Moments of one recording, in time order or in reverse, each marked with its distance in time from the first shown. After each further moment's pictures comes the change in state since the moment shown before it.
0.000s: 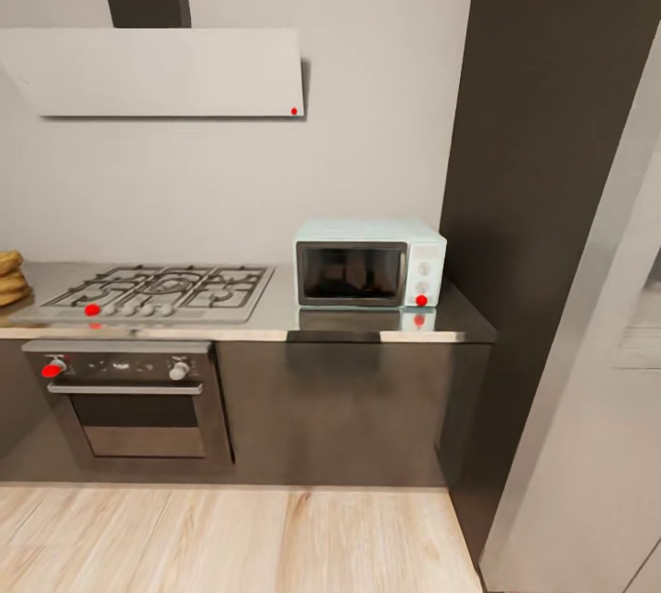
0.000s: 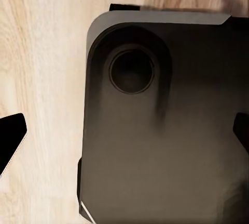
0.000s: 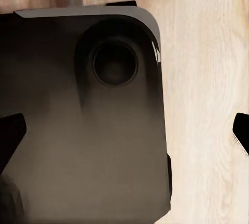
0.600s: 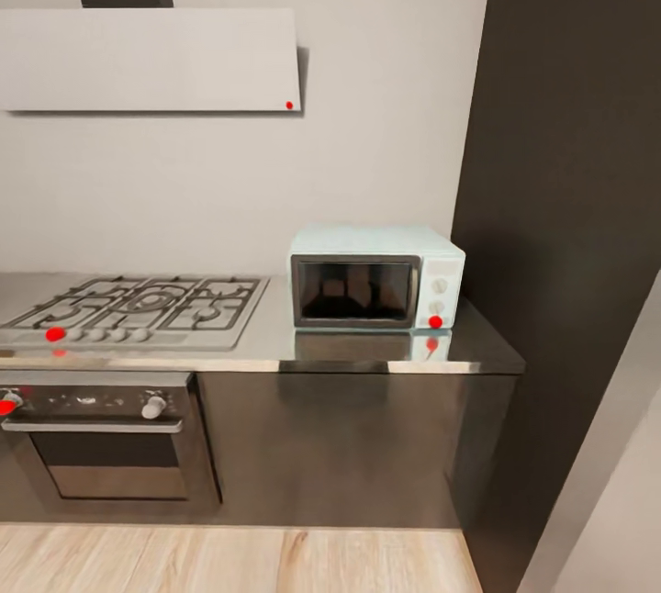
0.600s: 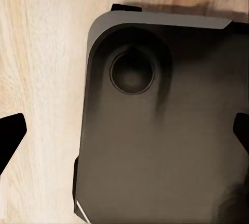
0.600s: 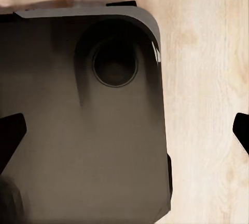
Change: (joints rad) left arm 0.000 0.000 0.039 0.000 0.000 -0.002 0.000; right arm 0.000 0.000 -0.001 0.000 0.000 0.000 0.000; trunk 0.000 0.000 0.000
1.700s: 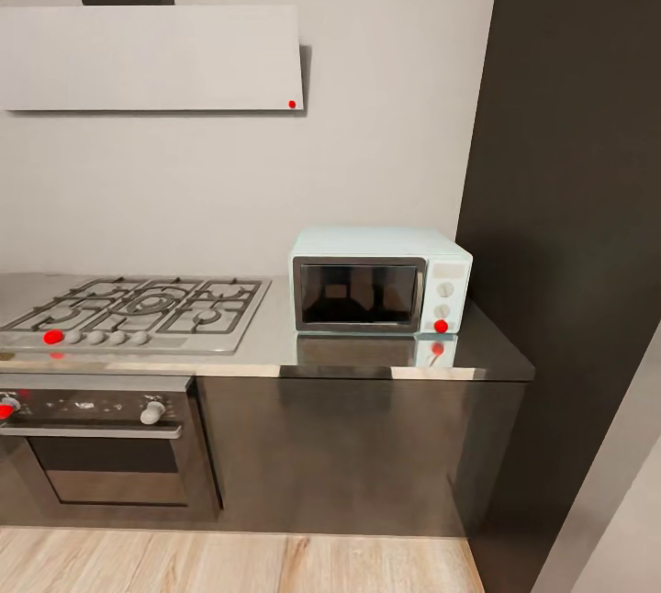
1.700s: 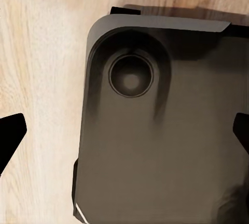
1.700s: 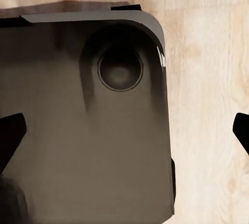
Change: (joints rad) left arm 0.000 -0.002 0.000 0.000 -0.003 -0.010 0.000; right arm 0.000 0.001 -0.002 -0.009 0.005 0.001 0.012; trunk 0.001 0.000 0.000
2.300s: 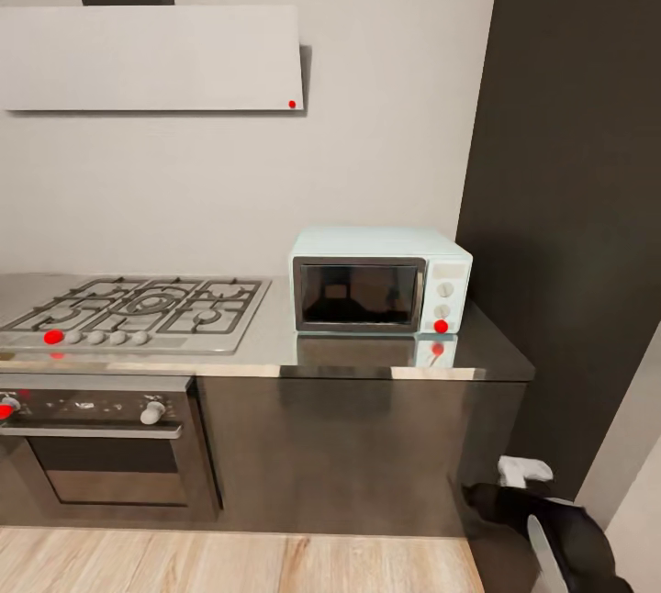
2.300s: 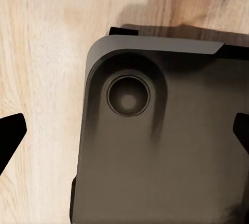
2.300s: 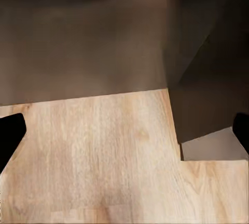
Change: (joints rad) left arm 0.000 -0.003 0.000 0.000 -0.003 -0.065 0.000; right arm -0.108 -0.047 -0.096 -1.546 0.000 1.015 -0.004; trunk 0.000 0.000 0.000
